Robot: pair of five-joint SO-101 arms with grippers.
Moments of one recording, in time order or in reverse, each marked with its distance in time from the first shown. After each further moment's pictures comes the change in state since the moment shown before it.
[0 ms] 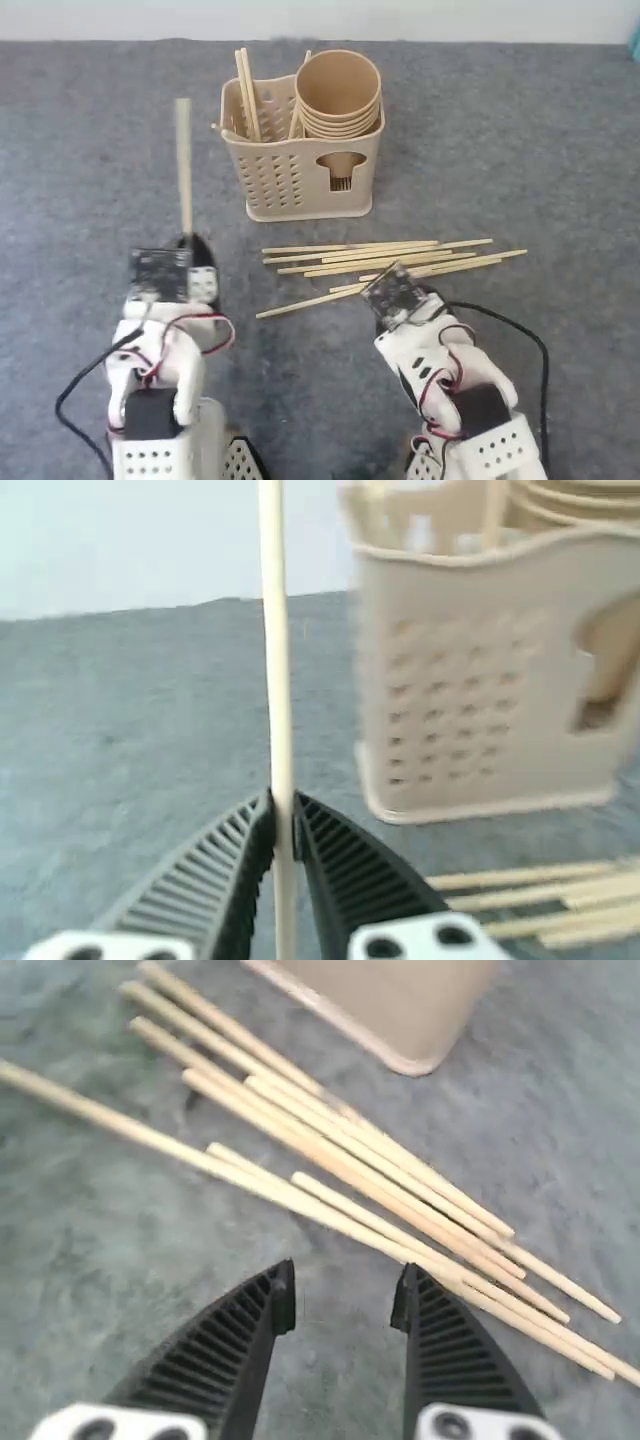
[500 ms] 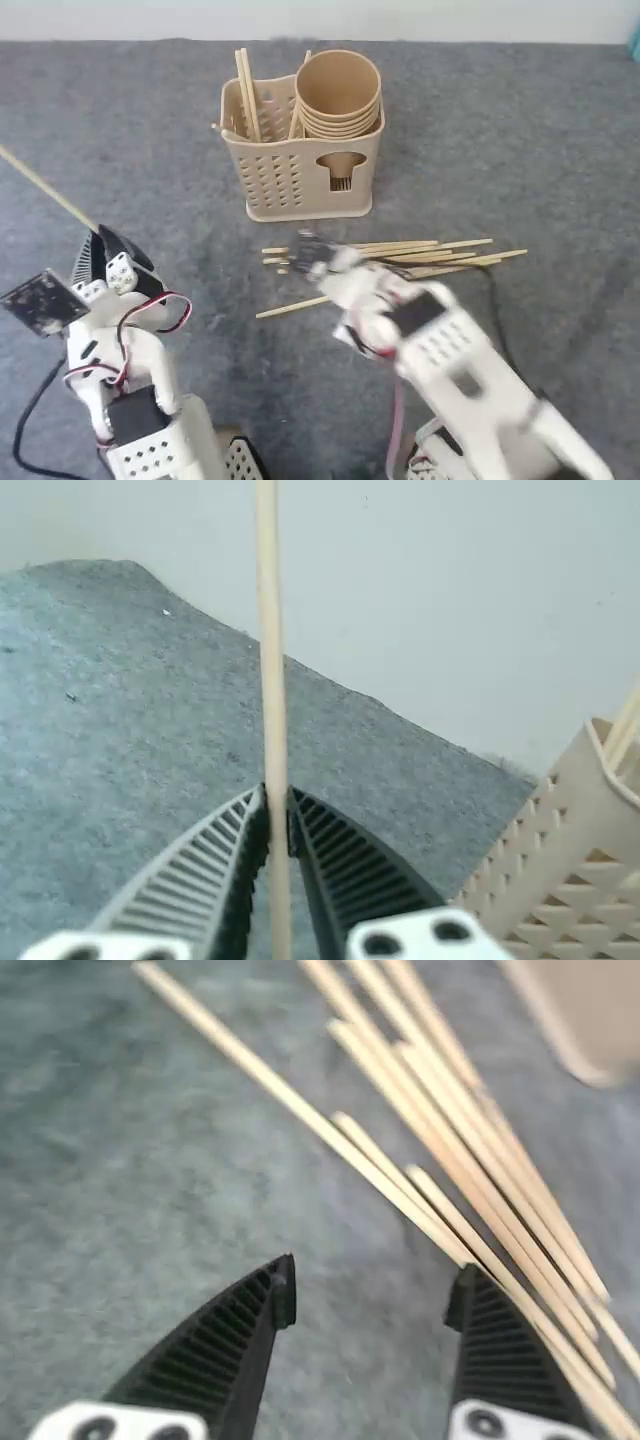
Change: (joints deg) left arm -19.9 1.4 1.5 -13.1 23.6; right arm -13.8 60.7 -37.4 0.9 3.7
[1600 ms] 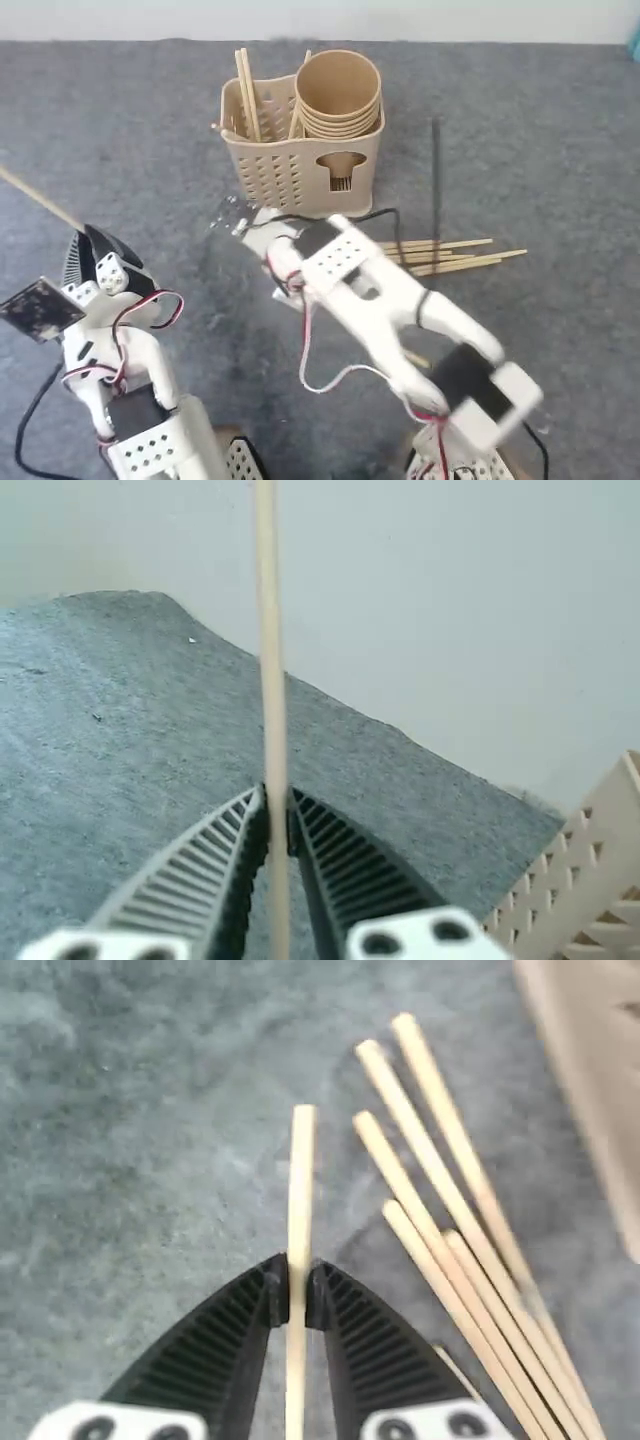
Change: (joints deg) left arm -3.0 0.3 3.8 -7.2 0.6; right arm -4.2 36.5 -30.9 -0.6 -2.9
